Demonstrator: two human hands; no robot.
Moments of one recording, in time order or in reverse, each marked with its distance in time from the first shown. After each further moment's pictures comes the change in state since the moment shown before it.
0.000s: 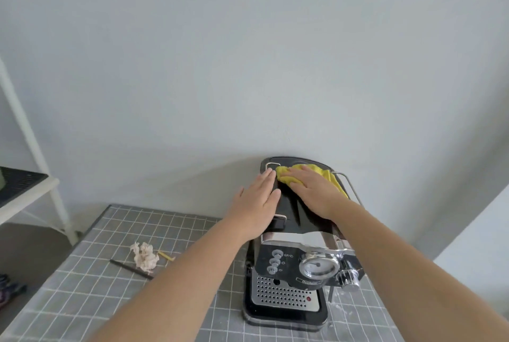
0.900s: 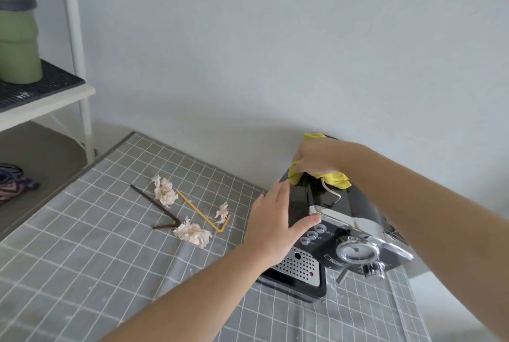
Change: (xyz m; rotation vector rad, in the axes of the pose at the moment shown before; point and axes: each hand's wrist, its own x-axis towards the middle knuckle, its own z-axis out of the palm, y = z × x) left_hand -0.071 -0.041 0.057 -0.210 0.331 -0.037; right_hand 0.048 -0.116 0.015 -0.809 -0.474 0.066
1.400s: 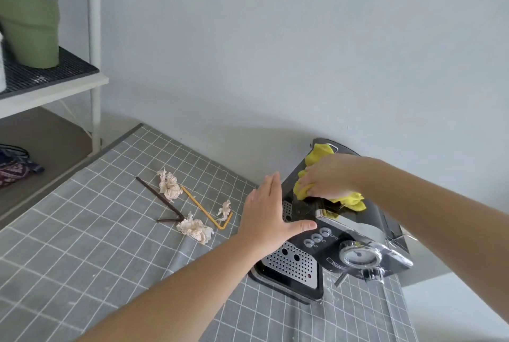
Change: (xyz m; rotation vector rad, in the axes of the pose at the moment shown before) left_hand -0.002 -0.004 -0.025 0.108 -0.079 -0.112; right_hand -0.021 0.000 0.011 -0.425 -0.175 -0.234
